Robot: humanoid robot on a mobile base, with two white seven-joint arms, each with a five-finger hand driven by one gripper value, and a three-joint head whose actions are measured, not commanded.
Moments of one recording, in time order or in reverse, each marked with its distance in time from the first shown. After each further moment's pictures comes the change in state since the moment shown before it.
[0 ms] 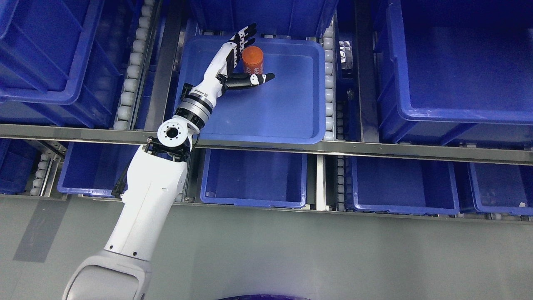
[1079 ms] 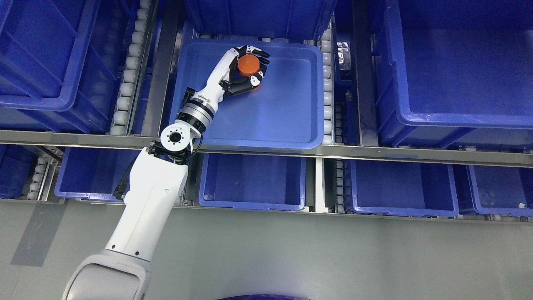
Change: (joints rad) left arm -0.004 0.000 0.000 0.066 -0.037 -0.079 -0.005; right arm 0.000 0.000 0.000 0.000 0.000 0.000 -0.002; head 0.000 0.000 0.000
